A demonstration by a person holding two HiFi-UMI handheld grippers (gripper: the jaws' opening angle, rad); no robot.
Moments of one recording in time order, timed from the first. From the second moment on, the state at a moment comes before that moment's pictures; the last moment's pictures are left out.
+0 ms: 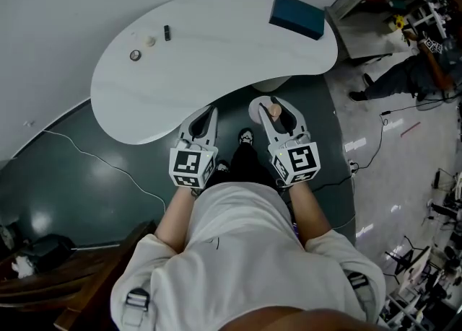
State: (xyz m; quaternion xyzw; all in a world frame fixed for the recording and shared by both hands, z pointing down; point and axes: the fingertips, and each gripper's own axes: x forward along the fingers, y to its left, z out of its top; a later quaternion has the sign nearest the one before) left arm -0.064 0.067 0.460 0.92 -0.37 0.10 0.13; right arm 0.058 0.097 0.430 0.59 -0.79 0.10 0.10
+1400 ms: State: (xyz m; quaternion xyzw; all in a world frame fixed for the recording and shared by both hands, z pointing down) left arm 0.009 -0.155 0.541 0.87 -0.41 0.16 0.20; right arm 0.159 -0.161 0.504 0.56 -0.81 0.14 0.15
